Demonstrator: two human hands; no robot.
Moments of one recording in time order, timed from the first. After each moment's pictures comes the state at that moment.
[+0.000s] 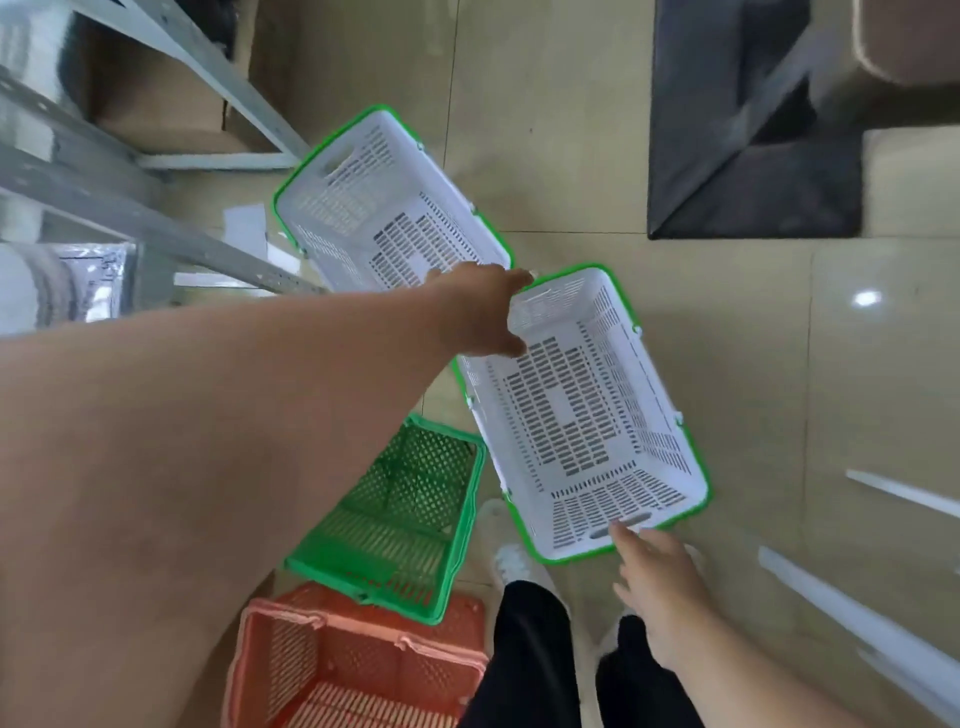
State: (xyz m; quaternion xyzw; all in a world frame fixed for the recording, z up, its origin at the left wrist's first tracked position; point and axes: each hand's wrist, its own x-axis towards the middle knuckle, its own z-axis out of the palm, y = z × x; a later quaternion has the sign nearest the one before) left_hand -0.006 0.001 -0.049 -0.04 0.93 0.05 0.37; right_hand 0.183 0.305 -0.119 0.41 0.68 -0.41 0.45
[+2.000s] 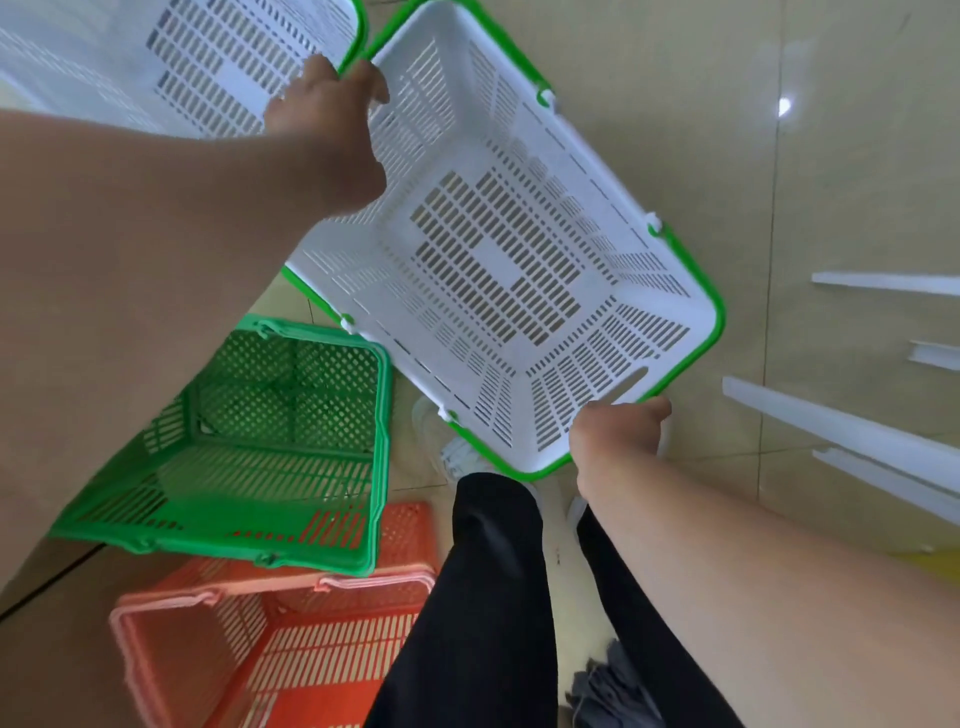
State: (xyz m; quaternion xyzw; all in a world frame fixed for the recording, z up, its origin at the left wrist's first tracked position) left_hand 0.018 0.004 -0.230 -0.14 0.95 0.08 0.26; right_hand 0.207 0.298 -0.263 0.58 0.72 -0.25 0.30
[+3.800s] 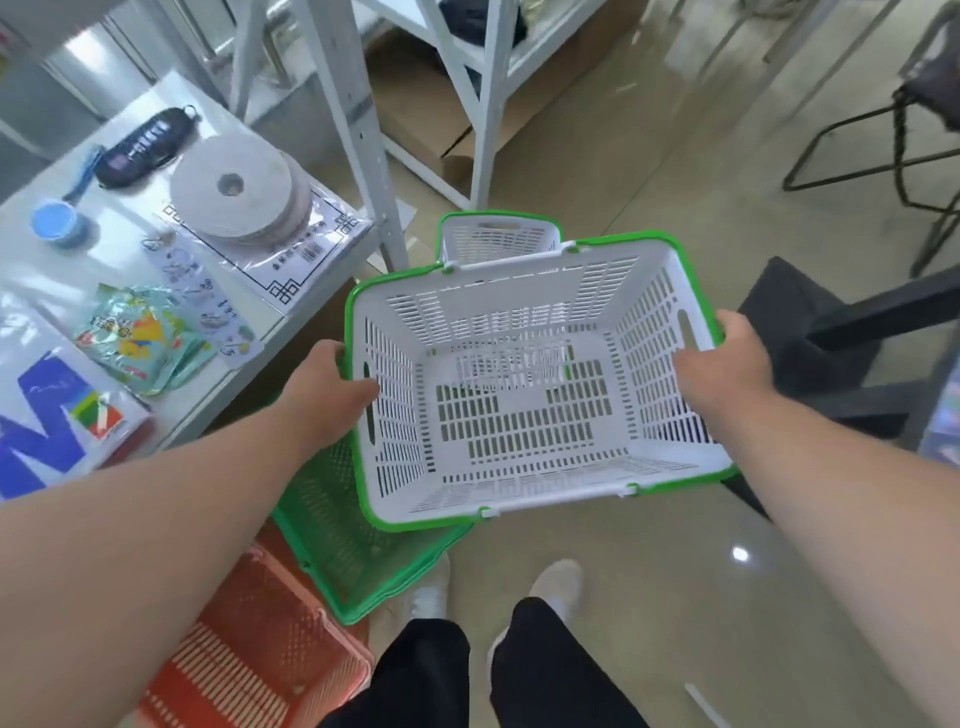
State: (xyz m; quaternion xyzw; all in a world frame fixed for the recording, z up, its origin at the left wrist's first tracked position) left_hand 0.252 -0.184 0.066 -0.61 0.65 0.45 0.04; right_hand -0.101 0.036 0.124 -0.10 0.93 -0.25 0.24
